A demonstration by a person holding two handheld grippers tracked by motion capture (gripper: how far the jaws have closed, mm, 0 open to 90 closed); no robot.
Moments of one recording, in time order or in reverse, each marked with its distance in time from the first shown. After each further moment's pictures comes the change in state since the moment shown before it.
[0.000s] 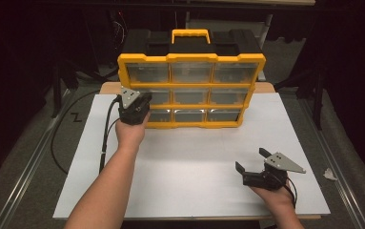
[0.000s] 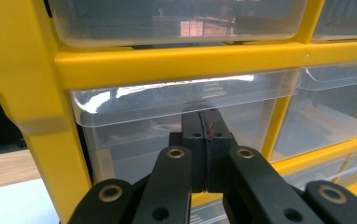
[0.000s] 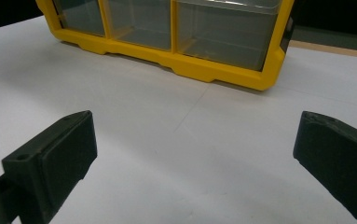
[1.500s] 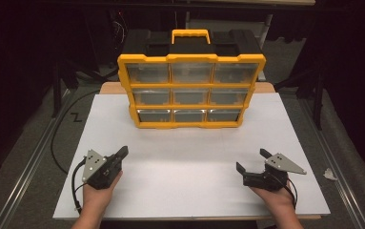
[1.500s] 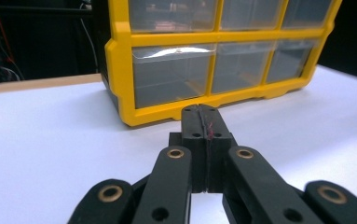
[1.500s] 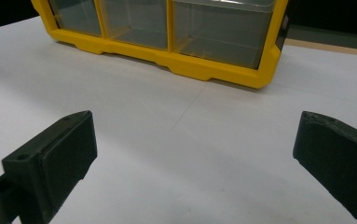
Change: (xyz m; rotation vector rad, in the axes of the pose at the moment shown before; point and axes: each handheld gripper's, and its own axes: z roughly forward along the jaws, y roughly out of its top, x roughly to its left) left arm 0.022 -0.107 -0.151 0.007 -0.129 -0.014; right arm 0.000 -0.002 -0.001 -0.003 -0.013 0.005
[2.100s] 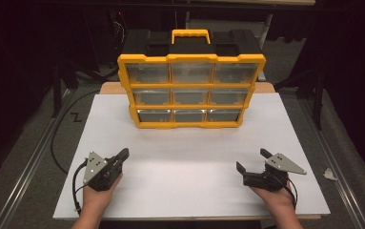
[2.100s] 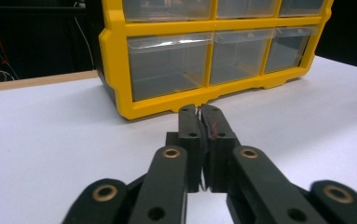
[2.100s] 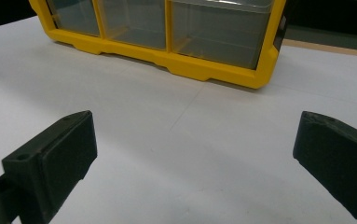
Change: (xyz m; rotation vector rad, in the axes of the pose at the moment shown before) left arm 0.002 -0.009 0.005 0.018 -0.008 0.055; right arm 0.001 0.000 0.000 -0.001 -0.008 0.001
